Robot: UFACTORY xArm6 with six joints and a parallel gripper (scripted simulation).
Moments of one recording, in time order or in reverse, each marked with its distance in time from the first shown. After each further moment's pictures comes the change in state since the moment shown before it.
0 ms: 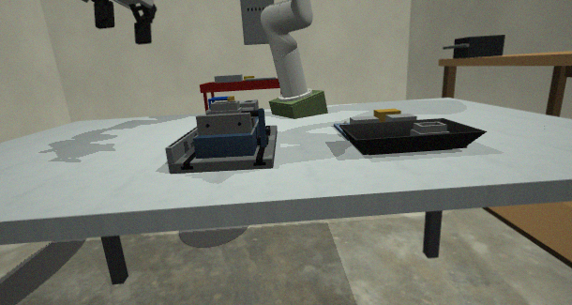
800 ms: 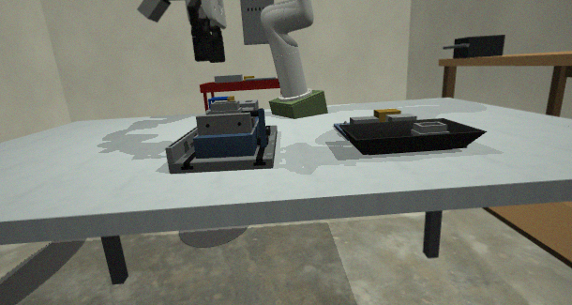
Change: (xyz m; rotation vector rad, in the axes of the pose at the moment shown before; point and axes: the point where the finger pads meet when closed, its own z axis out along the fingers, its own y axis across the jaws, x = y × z) arm -0.134 0.059 0.042 -0.196 -0.013 -0.179
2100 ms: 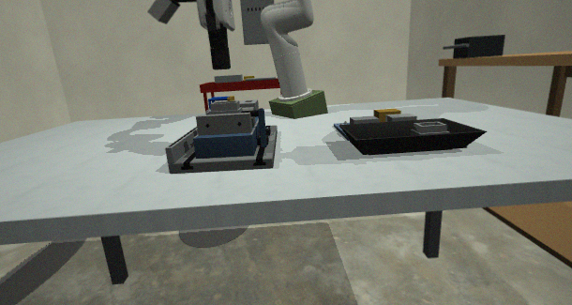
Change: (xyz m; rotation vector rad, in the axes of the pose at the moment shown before) arm -0.017 0.005 0.005 -0.022 0.004 -0.020
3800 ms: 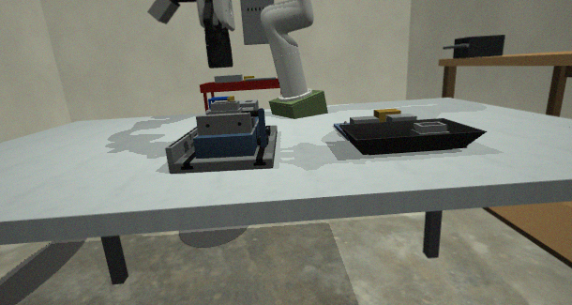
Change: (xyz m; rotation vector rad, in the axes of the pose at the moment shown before) arm 0.000 0.000 0.000 0.000 0.000 0.000
